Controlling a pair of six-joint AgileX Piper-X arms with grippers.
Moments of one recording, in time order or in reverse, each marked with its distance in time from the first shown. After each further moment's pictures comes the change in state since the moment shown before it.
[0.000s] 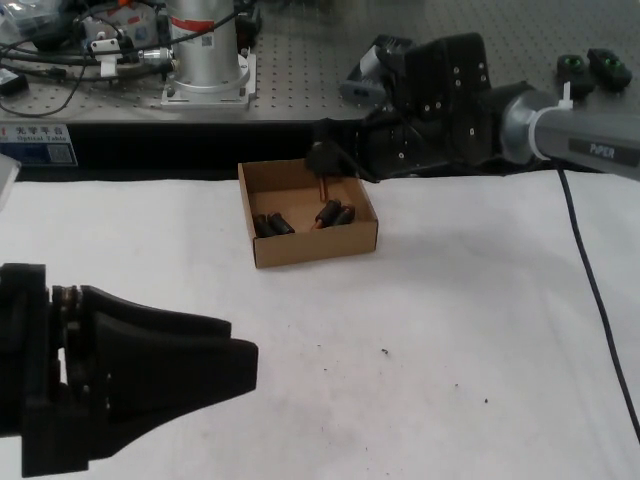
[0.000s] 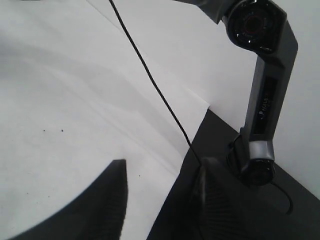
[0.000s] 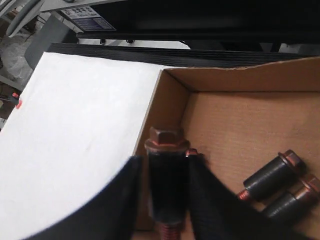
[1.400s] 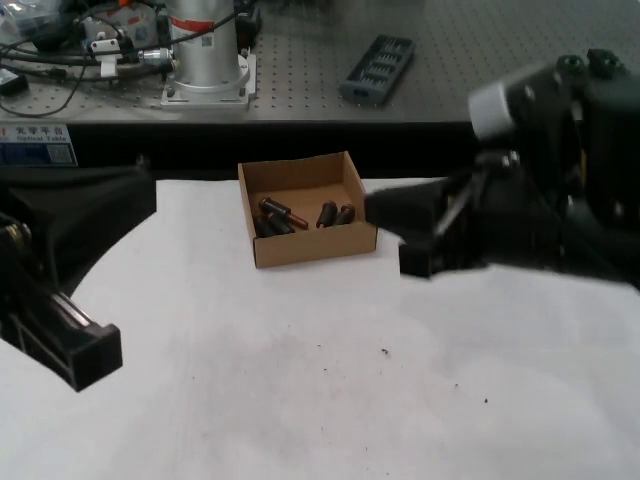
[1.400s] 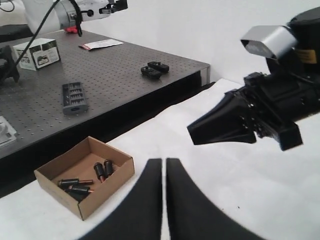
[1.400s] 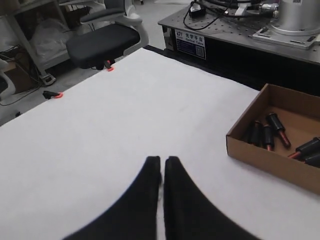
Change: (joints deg) left arm -1.9 -4.1 -1.2 -7.3 -32.6 22.0; right arm 9.7 -55.8 61.4 -23.2 8.5 -15.7
